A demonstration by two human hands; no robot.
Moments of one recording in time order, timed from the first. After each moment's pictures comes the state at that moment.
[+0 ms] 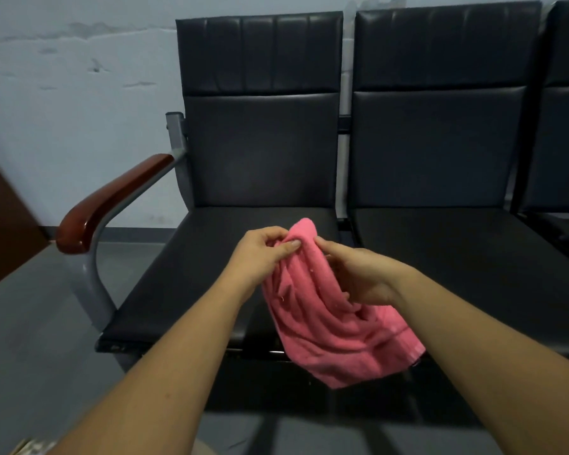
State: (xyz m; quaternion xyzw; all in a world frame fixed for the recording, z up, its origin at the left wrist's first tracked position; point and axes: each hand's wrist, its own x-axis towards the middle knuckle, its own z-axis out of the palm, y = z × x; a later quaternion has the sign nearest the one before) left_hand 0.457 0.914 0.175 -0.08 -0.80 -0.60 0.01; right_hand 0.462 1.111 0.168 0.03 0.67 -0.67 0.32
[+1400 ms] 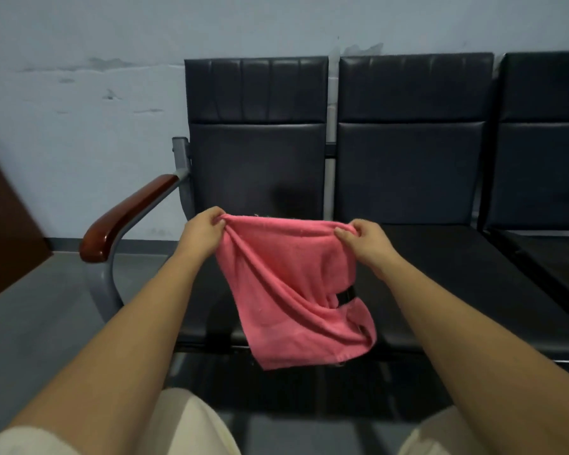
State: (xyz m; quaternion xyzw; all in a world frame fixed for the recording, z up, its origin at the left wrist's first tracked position) left_hand 0.445 0.845 0.239 0.02 -0.93 -0.35 0.15; right_hand 0.456 1.157 0.208 0.02 0.86 -0.50 -0.13
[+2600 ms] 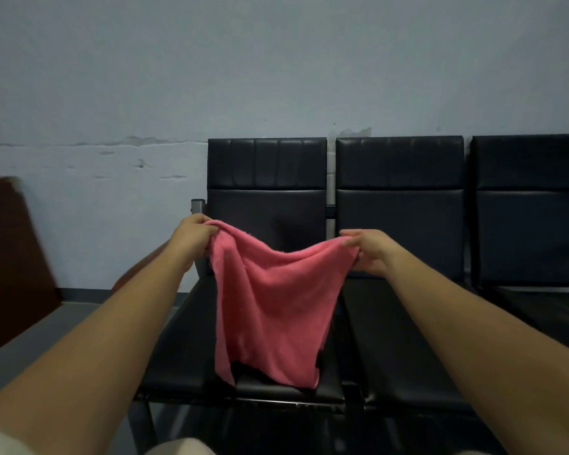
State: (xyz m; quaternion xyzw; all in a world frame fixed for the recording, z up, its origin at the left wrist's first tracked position) left_hand 0.453 0.813 0.348 0.04 -0.80 -0.58 0.15; right_hand 0.453 1.158 0.325 0.05 0.67 -0.74 0.03
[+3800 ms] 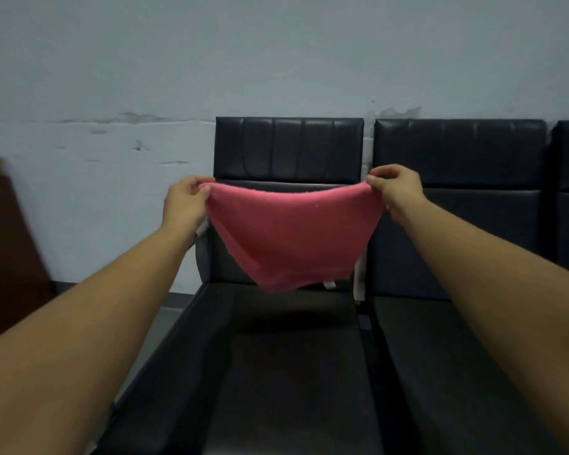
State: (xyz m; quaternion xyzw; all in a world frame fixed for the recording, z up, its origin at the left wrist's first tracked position) left_hand 0.309 0.786 0.353 0.02 -0.76 -0.57 0.32; right_hand 0.257 1.131 0.374 0.01 0.73 -0.63 -0.26
